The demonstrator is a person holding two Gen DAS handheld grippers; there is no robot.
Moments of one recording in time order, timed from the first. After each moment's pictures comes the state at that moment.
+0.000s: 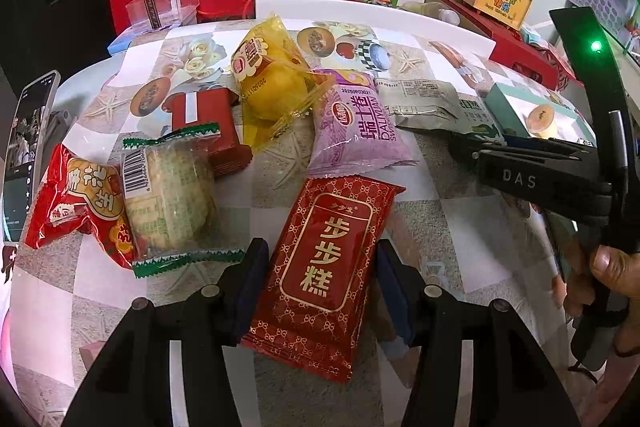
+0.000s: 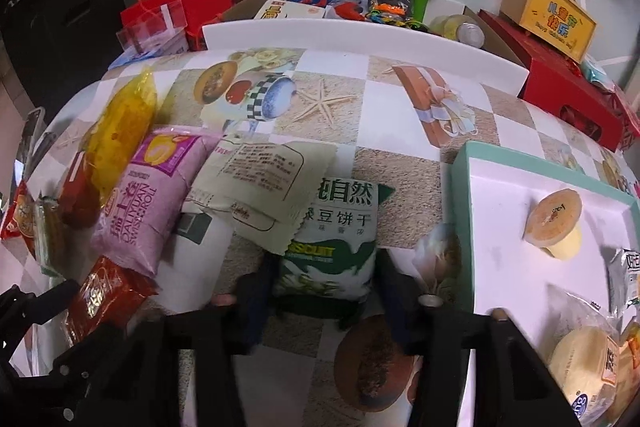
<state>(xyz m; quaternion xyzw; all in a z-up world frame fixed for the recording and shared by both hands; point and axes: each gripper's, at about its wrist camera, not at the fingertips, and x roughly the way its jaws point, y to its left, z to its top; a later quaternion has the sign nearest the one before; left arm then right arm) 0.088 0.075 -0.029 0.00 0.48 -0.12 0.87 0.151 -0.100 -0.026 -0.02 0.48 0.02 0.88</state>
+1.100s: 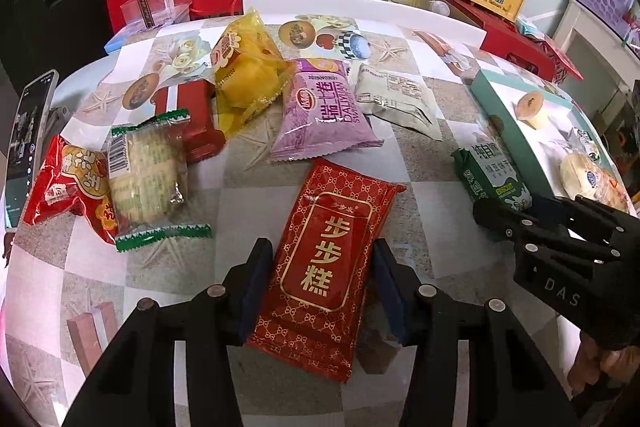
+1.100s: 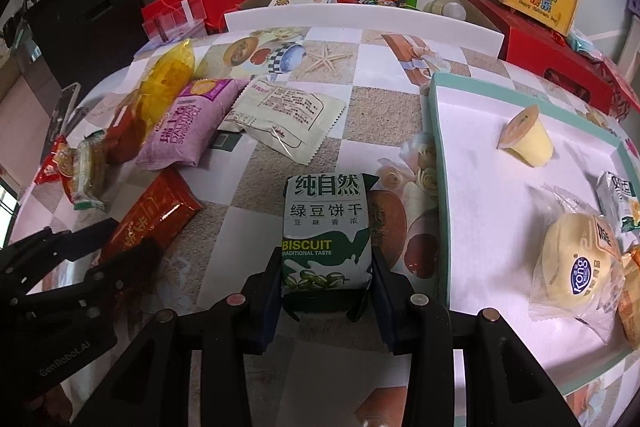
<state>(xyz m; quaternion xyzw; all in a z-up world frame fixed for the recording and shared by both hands) 0.075 0.055 -0.027 0.00 0.49 -0.11 0.86 0.078 -0.110 -0.023 0.01 0.48 0.05 0.87</state>
